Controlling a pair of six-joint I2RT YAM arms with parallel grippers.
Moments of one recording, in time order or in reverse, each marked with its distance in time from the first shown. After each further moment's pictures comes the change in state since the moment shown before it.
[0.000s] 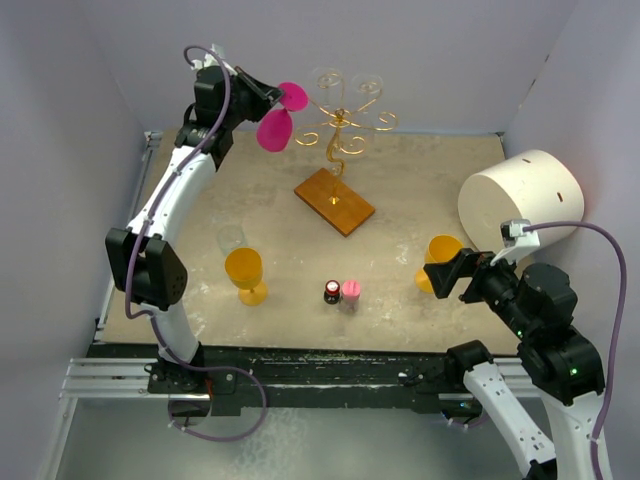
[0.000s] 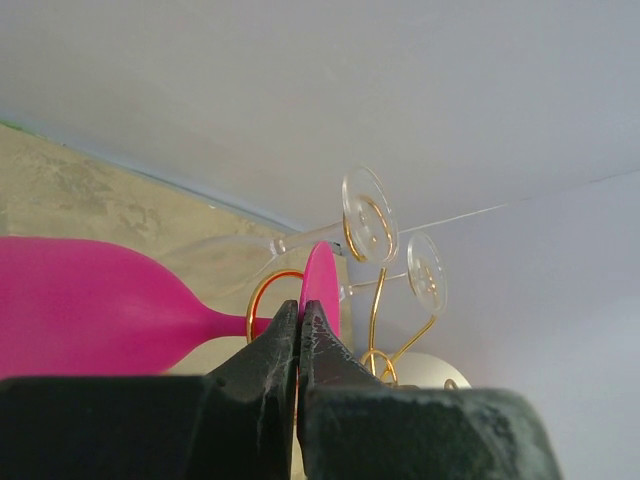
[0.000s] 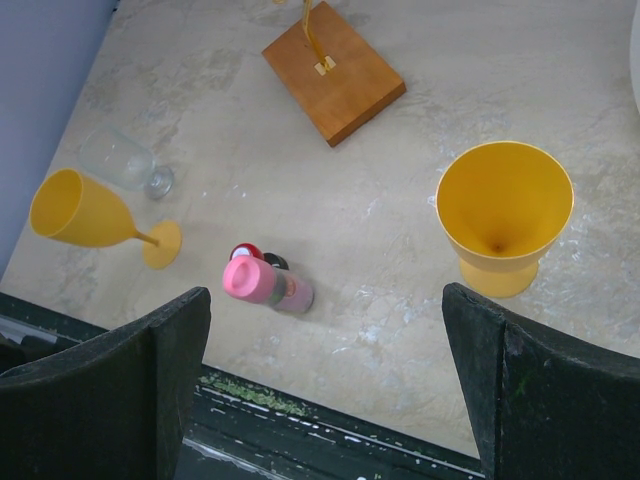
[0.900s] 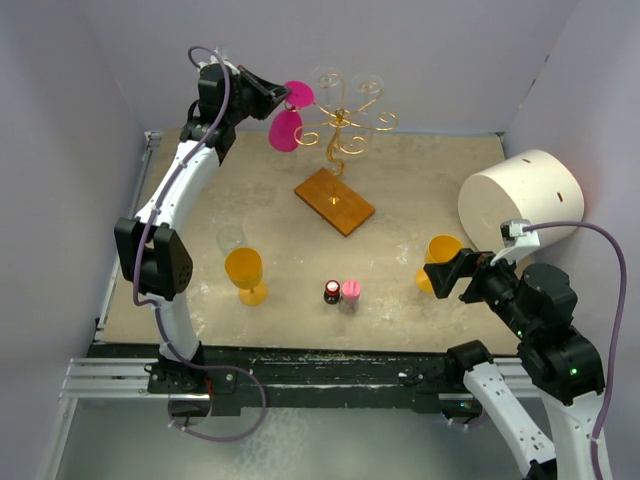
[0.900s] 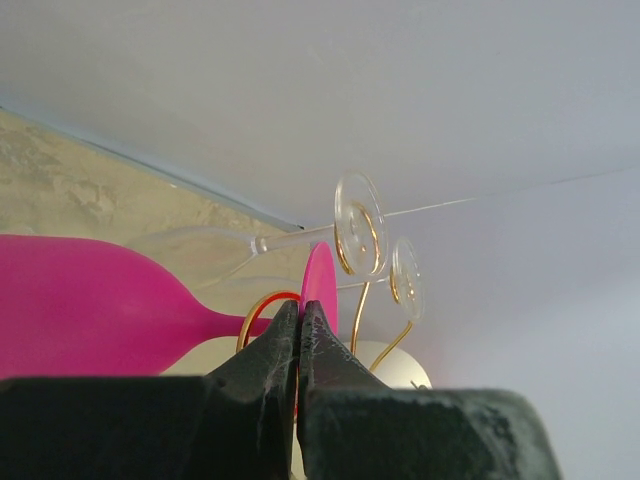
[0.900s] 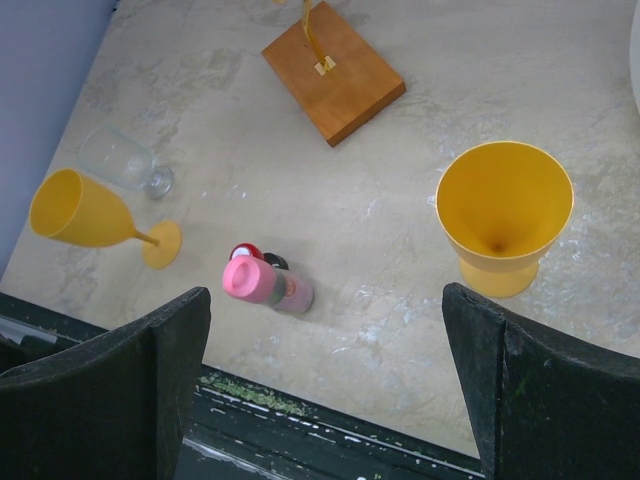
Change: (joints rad) left arm 0.016 0.086 0.061 0.027 0.093 -0.132; right arm 0.000 -0.001 0.000 0.000 0.000 0.000
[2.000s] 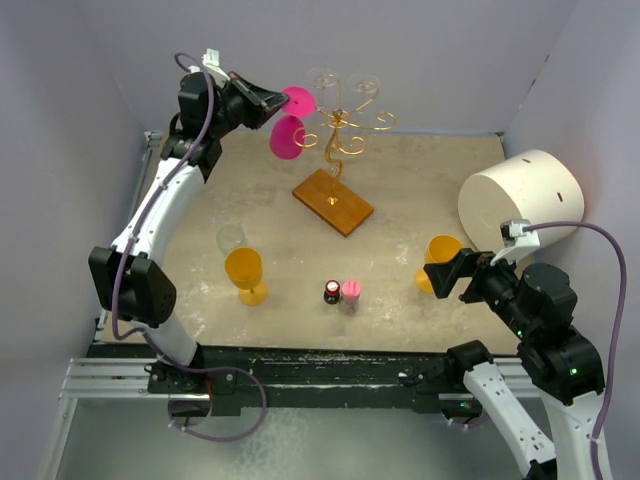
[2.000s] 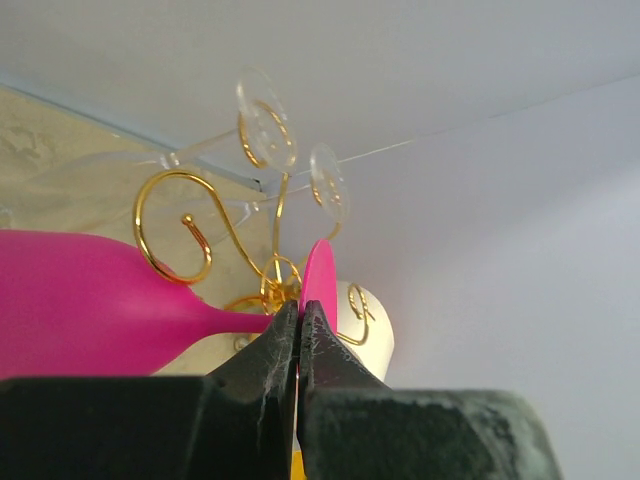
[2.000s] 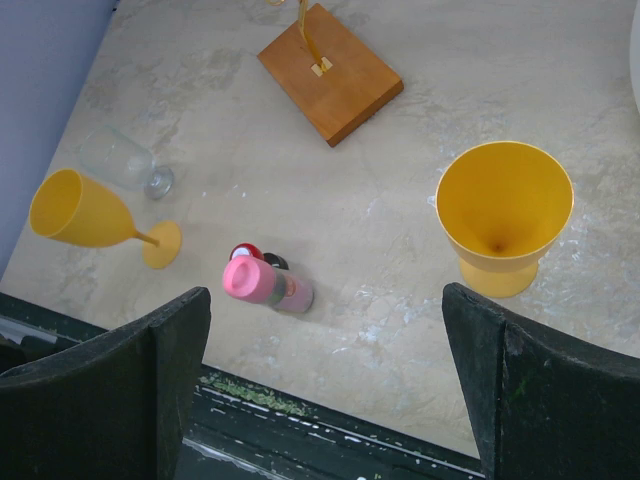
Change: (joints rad) left arm -0.002 -0.193 -0.181 0.029 0.119 -0.018; right arm 0.000 0.000 0.000 0.000 0.000 0.000
